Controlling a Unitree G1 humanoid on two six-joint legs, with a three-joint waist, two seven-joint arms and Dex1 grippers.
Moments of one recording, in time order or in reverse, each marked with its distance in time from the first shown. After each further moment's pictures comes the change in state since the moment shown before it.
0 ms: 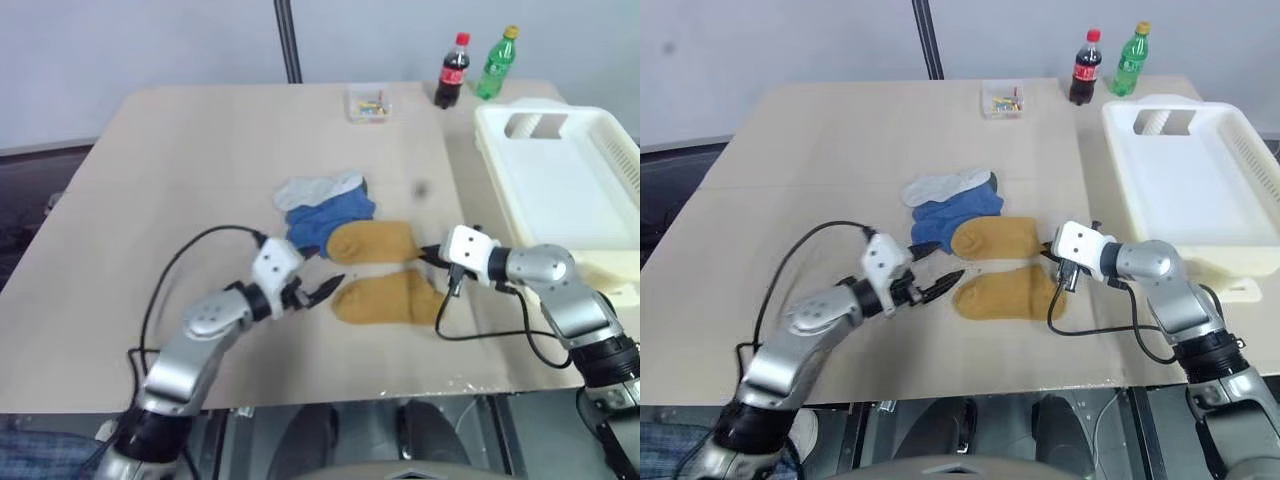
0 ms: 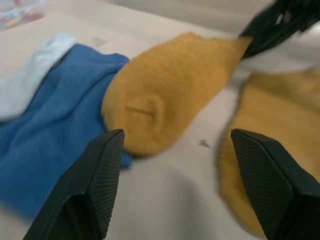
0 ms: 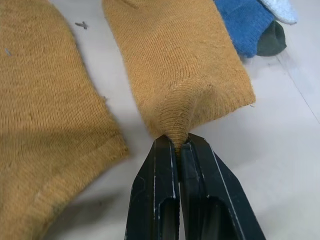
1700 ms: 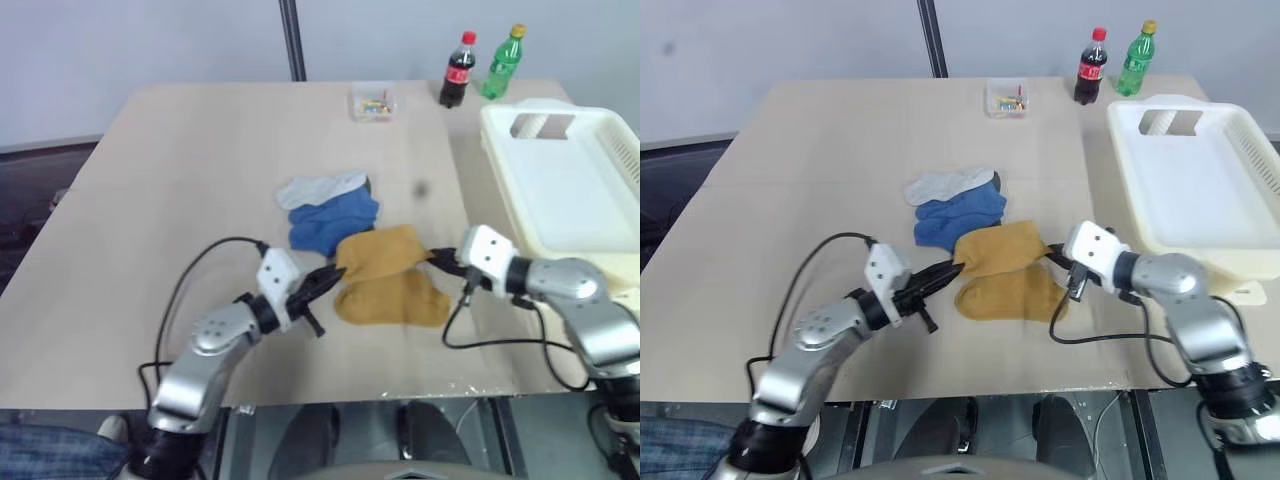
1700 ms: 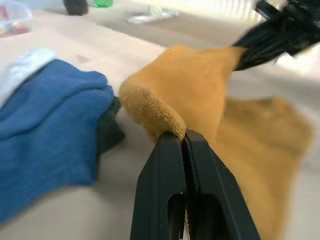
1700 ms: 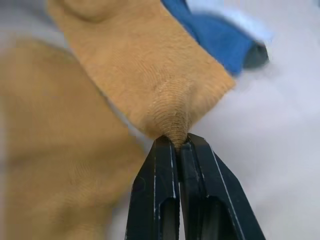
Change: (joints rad) left arm 0.198 -0.053 0.139 -0.258 -0.231 0.142 -0.030; right arm 0.179 -0.123 -0.206 -0.461 0.224 0.338 0.010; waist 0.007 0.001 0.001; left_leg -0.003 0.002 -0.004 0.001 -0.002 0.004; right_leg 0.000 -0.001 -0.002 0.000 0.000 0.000
